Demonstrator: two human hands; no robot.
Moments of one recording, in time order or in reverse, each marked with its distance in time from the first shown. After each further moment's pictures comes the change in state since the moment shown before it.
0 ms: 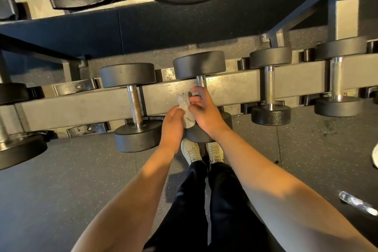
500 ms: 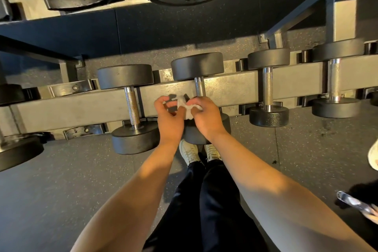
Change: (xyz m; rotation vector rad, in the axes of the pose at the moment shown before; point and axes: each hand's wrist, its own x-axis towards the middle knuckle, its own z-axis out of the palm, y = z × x) left_hand 0.009 0.003 0.004 0.136 0.142 0.224; right_hand 0.008 0.017 -0.001 -0.237 0.158 -0.028
